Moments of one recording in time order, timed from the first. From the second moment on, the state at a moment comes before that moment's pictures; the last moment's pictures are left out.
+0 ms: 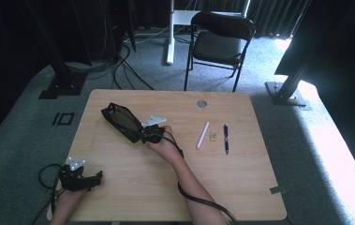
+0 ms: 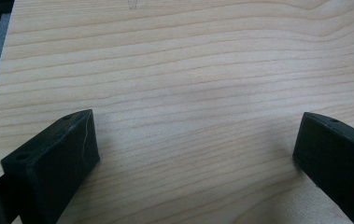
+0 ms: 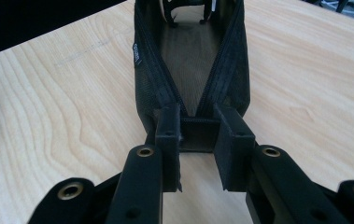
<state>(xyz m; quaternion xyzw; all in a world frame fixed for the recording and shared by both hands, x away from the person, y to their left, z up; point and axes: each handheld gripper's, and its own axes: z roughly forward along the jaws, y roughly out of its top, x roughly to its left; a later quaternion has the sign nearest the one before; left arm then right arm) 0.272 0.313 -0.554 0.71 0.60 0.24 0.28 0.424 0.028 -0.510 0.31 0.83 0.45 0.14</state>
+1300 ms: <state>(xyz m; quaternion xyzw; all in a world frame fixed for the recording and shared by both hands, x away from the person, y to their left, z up) 0.272 0.313 -0.554 0.71 0.60 0.24 0.28 0.361 -0.059 -0.511 0.30 0.83 0.45 0.13</state>
